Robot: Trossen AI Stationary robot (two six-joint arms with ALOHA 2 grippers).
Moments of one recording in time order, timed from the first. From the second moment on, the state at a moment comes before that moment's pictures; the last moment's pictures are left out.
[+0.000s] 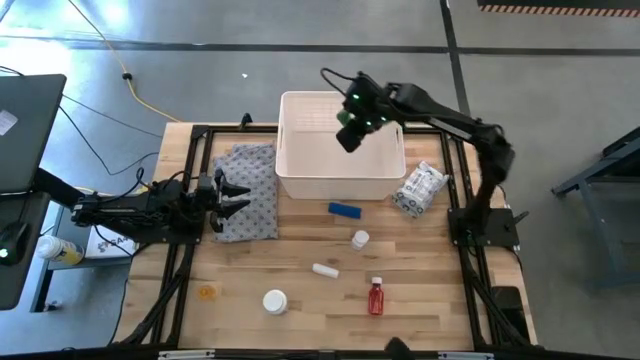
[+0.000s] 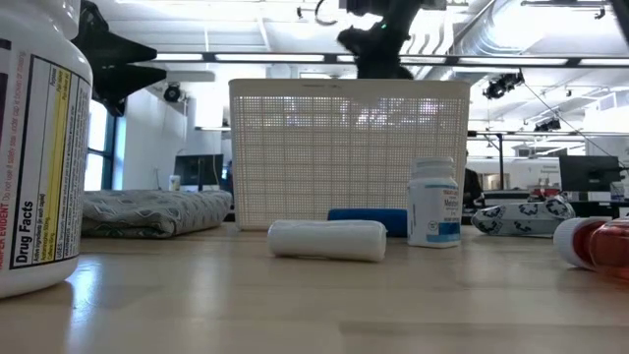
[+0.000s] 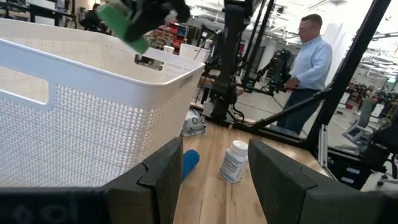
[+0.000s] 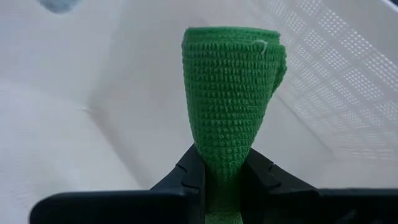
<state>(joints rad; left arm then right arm) 0.00 0.02 0.09 0.01 -0.15 -0.24 -0.51 1.81 1.88 -1.07 0.04 0.23</state>
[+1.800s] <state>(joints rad) 0.00 0.02 0.09 -0.05 -0.12 -0.33 -0.63 2.33 2.01 -1.29 0.07 0.30</state>
